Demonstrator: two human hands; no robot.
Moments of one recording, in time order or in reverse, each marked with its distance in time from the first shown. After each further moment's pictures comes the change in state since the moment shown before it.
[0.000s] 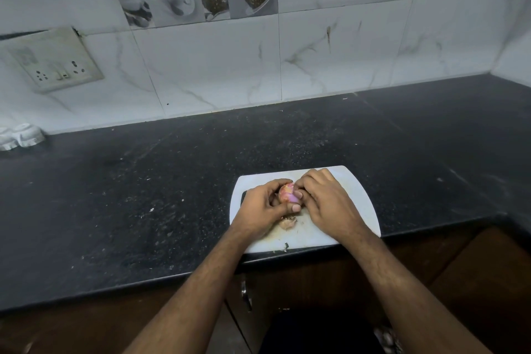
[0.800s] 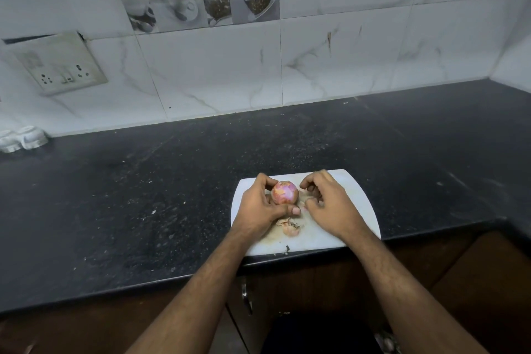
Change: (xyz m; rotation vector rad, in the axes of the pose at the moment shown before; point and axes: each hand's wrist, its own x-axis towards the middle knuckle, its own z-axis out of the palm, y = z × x) left_hand 0.002 -0.002 -0.001 -0.075 0.132 -0.086; right_hand 0.004 0.001 -0.003 0.244 -0.076 0.350
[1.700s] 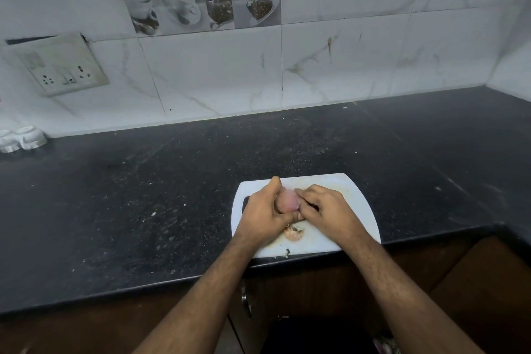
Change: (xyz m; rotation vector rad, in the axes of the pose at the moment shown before) left_hand -0.004 0.006 0.007 0.338 0.017 0.259; right_hand -0.001 0.000 0.005 -0.077 -0.064 -0.028
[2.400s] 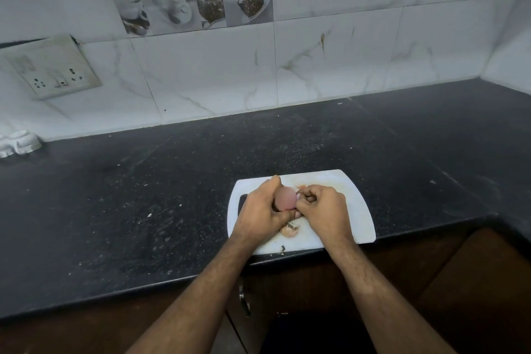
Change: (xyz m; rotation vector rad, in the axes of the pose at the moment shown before) left_hand -0.002 0.007 0.000 0.061 -0.007 0.062; right_hand -0.006 -0.015 0.015 0.228 0.270 0.355
